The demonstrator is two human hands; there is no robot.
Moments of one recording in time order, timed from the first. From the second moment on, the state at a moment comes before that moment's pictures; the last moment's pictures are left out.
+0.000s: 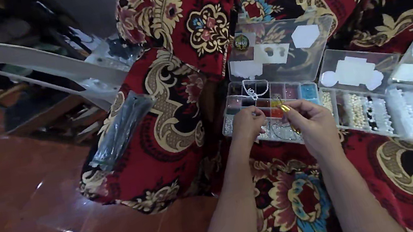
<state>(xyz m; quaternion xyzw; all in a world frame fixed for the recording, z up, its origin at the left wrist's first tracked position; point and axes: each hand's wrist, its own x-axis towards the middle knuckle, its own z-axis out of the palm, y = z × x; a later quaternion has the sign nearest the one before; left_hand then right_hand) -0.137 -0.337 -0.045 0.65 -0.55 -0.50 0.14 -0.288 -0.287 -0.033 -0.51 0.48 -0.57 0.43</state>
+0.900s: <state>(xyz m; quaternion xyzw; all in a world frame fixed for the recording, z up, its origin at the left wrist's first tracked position) -0.142 -0.315 -0.031 0.27 -0.35 -0.77 0.47 -0.285 -0.267 -0.015 -0.56 0.50 -0.58 0.32</state>
